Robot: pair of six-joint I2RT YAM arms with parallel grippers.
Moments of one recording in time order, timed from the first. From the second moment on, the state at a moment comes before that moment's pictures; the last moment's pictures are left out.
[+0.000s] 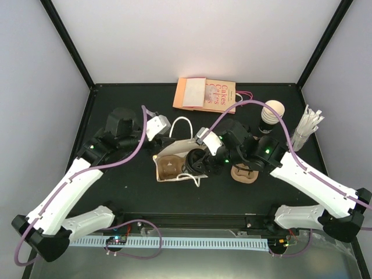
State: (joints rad) left arm -0.55 1.02 1.14 -0.66 0.43 0.27; right arm 0.96 1.19 1.31 -0.93 -0.18 0.06
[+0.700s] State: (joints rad) left arm -0.55 0.83 1.13 -0.76 0.39 0.18; right arm 0.98 1.15 1.24 -0.93 -0.18 0.07
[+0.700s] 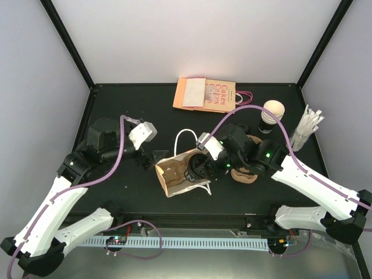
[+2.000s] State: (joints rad) left arm -0.76 1.06 1.29 -0.92 0.30 0.18; right arm 1.10 1.08 1.18 -0.87 -0.09 0.08
